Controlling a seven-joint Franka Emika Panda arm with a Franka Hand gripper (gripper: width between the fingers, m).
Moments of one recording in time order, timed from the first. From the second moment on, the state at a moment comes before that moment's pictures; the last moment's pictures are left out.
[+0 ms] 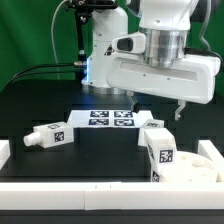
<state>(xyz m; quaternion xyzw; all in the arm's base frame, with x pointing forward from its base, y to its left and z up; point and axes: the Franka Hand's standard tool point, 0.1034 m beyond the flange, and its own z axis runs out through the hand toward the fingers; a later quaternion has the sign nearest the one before) 0.466 0.067 0.057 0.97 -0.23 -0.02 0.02</state>
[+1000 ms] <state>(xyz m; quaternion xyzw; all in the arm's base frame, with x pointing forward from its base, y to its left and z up) 0.487 0.046 0.042 0.96 -0.10 -0.27 -0.02</state>
